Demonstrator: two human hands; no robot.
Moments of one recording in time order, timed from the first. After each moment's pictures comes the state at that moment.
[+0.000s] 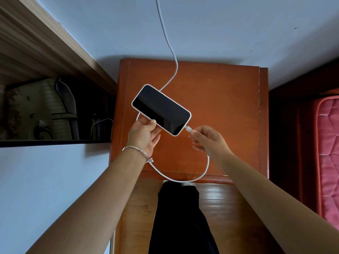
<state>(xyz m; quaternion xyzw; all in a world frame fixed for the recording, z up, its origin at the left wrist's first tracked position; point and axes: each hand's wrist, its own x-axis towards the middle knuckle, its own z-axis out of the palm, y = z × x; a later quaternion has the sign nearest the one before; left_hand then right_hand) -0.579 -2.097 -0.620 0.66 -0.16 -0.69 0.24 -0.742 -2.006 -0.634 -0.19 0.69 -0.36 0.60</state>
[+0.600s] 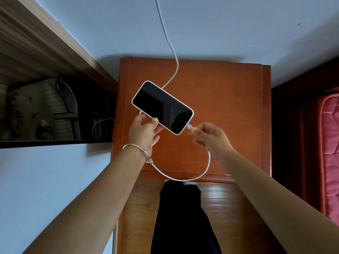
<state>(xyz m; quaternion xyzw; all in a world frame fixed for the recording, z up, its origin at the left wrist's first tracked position) -0.581 -2.099 -0.613 0.68 -0.25 -0.65 0.22 -0.742 -2.014 -0.628 -0.18 0.69 -0.38 0.59</state>
